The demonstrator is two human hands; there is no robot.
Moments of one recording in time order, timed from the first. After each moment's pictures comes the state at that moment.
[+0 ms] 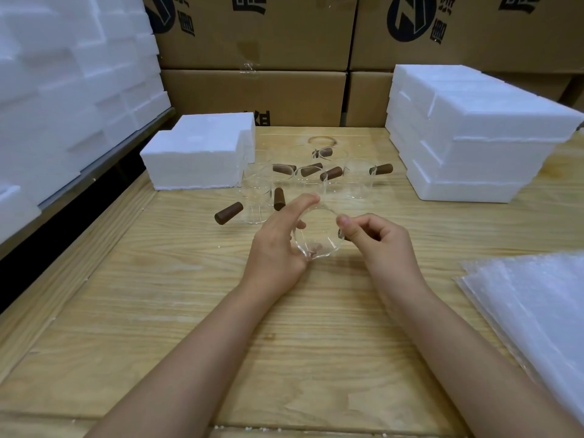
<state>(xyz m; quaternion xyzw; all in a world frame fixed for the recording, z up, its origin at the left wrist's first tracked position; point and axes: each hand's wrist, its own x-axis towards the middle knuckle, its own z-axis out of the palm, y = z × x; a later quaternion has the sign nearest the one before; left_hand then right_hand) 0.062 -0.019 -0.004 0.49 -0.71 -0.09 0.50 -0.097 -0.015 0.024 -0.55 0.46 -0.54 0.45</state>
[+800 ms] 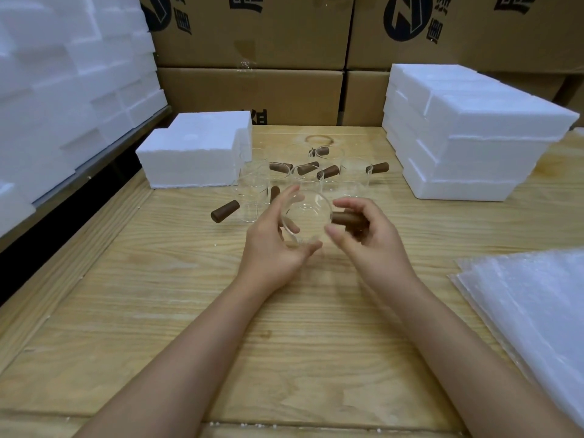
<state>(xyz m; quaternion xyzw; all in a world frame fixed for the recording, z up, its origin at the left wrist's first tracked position) 0.061 -0.020 0.001 0.51 -0.65 -0.20 0.53 -0.094 -0.010 0.030 -0.64 0.44 -0.50 0.38</state>
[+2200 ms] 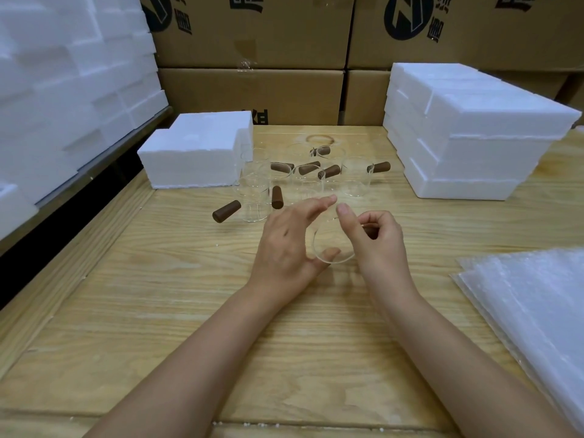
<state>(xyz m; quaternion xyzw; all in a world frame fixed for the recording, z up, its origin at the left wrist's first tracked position) 0.048 -0.012 0.003 0.42 -0.76 0.01 0.50 -0.084 -0.007 0.028 -0.50 0.52 -0.57 0.39</state>
